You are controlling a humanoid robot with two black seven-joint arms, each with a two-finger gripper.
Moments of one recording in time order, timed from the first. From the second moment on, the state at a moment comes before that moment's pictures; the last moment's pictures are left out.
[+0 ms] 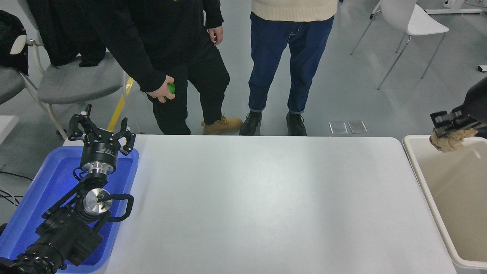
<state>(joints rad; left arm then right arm) -0.55 0.19 -1.04 -0.54 0.04 -0.40 -0.55 2.35 -0.49 -1.69 1.47 -0.56 0.43 0.20</state>
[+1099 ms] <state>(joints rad) -0.55 0.19 -1.04 -0.54 0.04 -0.40 -0.55 0.89 -0.66 -0.88 0.20 -0.56 0.18 0.20</state>
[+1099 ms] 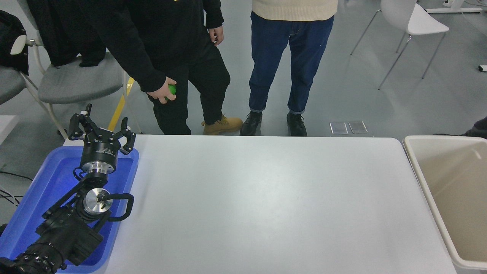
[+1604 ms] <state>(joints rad) -0.55 0.19 -1.04 -0.54 0.04 -0.40 -0.55 0.74 -0.55 -0.75 0.11 -0.43 0.15 0.18</state>
